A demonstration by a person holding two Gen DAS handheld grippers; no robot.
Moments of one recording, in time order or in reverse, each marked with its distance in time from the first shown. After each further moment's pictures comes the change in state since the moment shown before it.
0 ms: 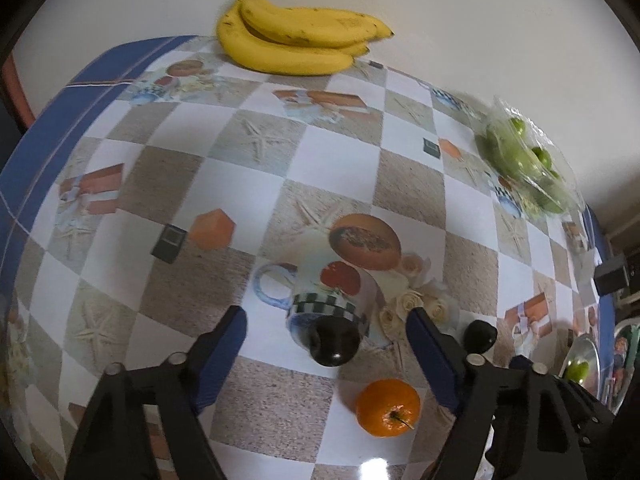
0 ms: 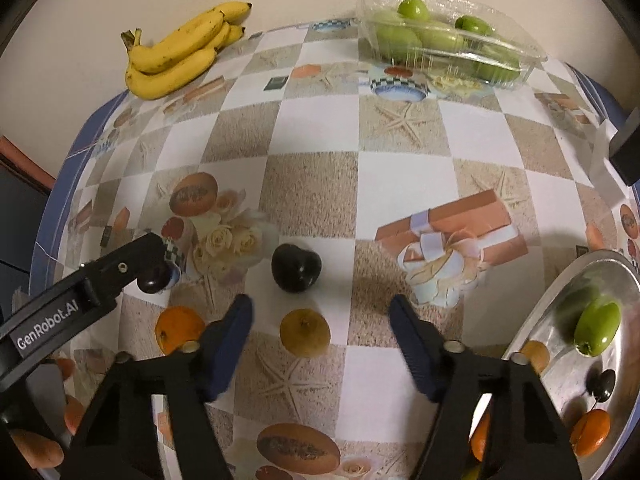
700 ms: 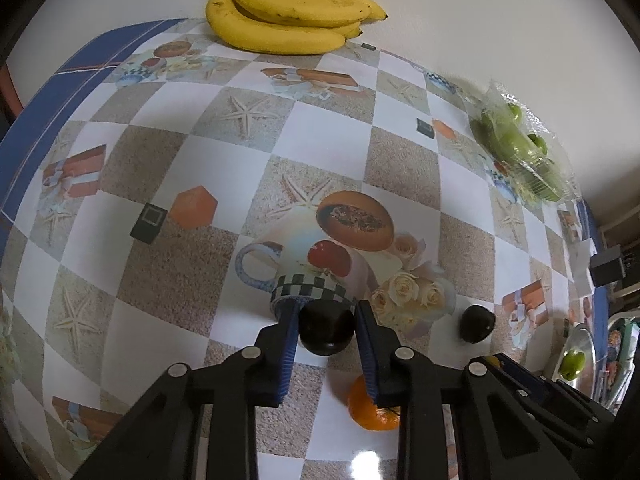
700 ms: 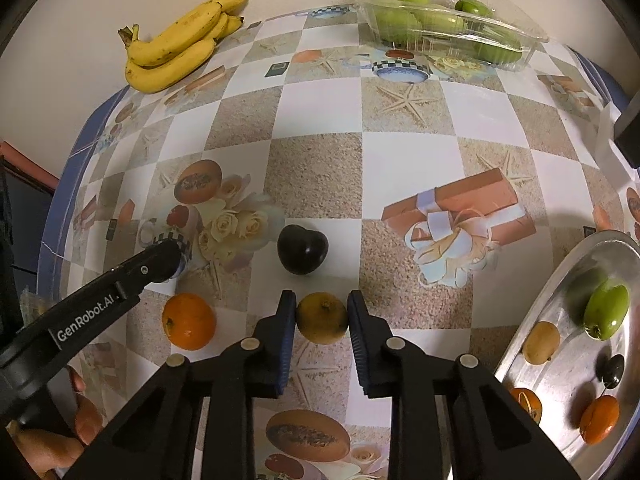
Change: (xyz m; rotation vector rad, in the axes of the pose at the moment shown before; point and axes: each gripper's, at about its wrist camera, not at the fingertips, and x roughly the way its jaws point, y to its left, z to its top) left arm 0.008 0.000 -0.005 -0.007 0.040 -0.042; right arm -0.002 0.001 -0.004 0.025 0.039 0.031
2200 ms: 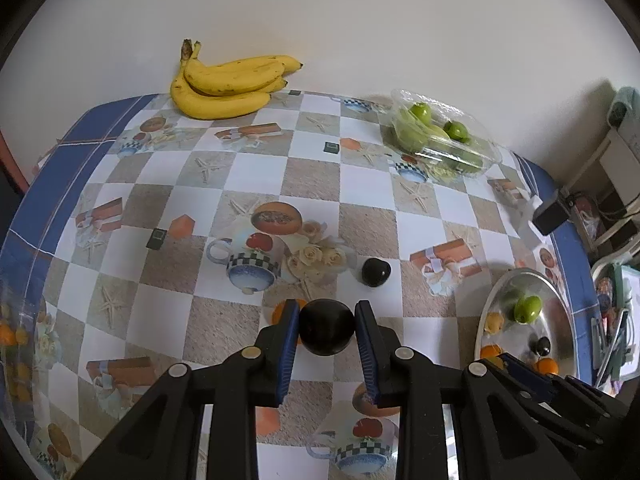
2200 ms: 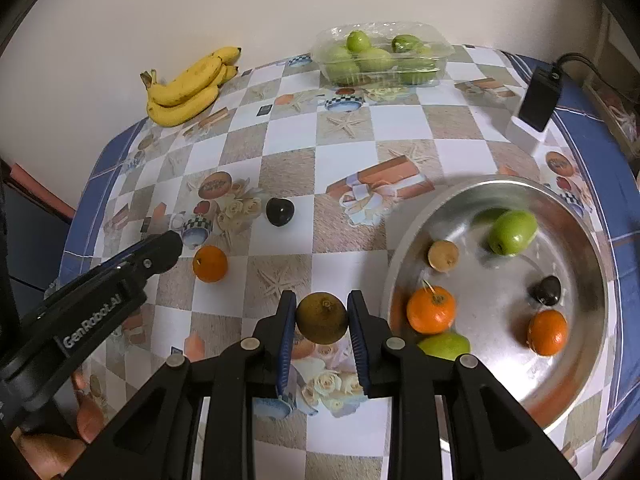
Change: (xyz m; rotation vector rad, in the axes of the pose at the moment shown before) left arm -0.088 -0.068 -0.053 0.186 -0.124 0.022; right arm -0.097 -0.027 -0.061 0.058 -0.120 -0.003
